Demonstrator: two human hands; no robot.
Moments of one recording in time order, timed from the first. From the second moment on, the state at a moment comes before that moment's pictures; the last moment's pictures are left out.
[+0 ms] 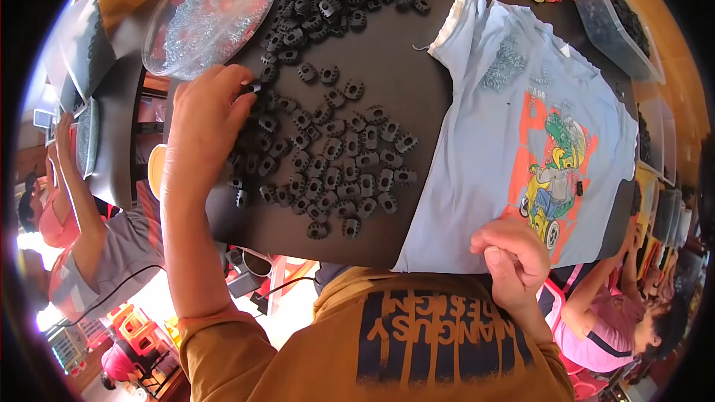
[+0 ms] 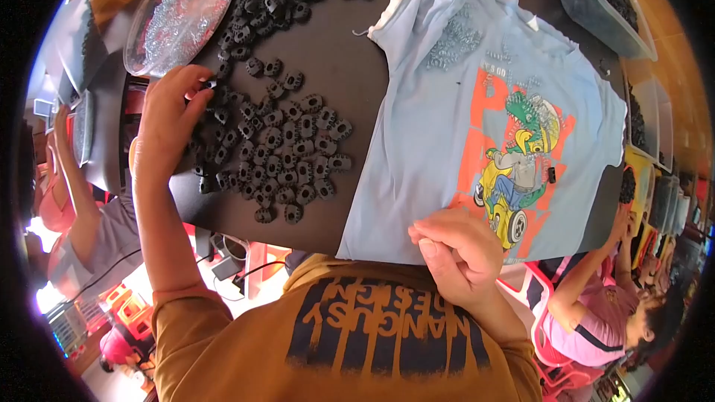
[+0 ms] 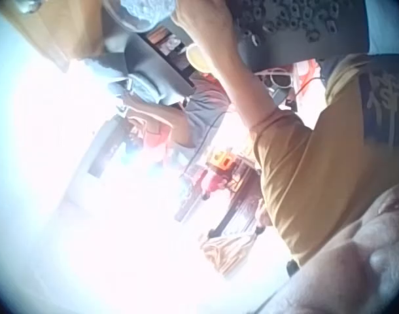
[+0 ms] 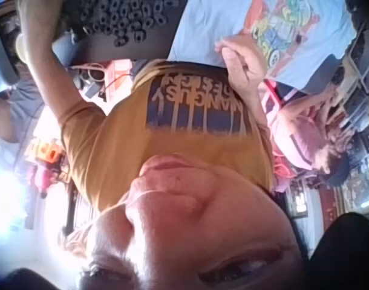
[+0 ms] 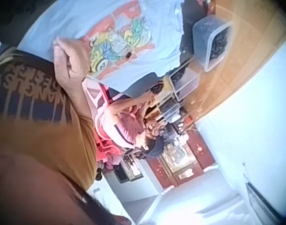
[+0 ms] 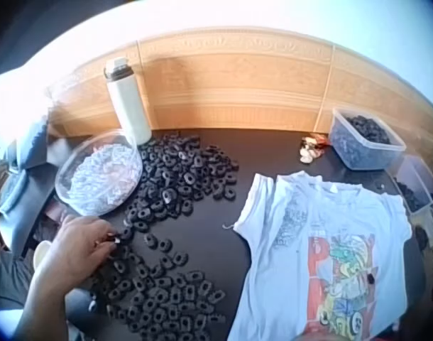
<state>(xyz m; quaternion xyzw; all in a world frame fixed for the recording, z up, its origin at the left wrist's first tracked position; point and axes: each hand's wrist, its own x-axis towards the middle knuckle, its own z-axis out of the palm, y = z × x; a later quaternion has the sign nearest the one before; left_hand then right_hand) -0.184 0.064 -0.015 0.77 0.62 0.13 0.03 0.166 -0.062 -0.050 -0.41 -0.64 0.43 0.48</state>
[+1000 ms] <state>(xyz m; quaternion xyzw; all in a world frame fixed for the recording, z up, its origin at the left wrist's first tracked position) -0.006 -0.032 -0.017 0.49 0.46 0.39 0.63 0.171 -0.061 -0.049 -0.38 -0.48 0.56 0.56</state>
